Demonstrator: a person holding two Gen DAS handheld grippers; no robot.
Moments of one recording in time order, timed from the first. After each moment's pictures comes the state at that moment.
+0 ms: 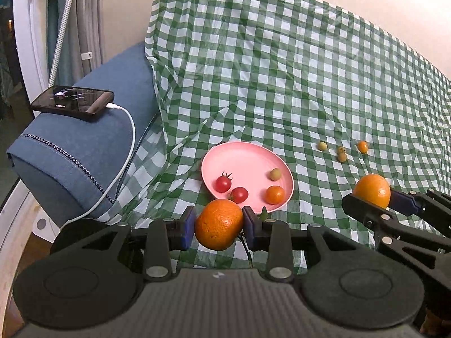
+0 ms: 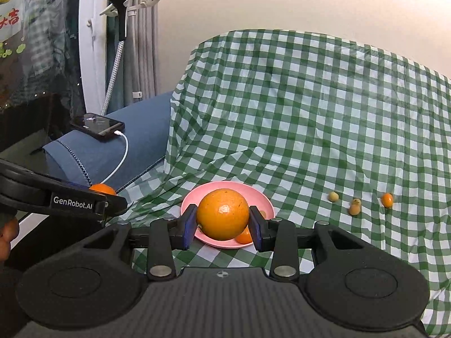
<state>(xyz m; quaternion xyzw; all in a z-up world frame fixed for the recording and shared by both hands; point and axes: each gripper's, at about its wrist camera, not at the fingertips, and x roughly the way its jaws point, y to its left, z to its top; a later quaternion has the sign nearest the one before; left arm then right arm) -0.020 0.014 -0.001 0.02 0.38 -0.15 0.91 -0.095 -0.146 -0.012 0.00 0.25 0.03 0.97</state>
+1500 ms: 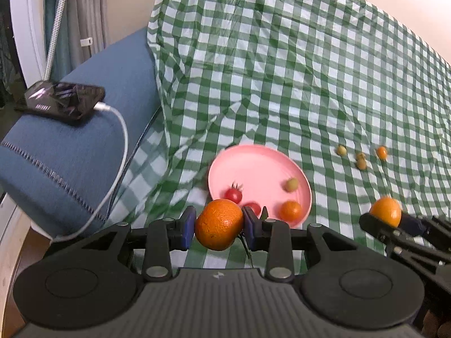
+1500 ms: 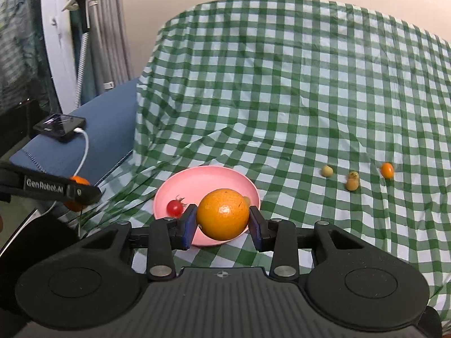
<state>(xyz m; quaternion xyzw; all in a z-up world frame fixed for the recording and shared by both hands) 0.052 -0.006 -0.013 0.01 0.41 -0.12 0.90 -0.028 -0.185 -0.041 0.05 0.30 -0.01 0.95</state>
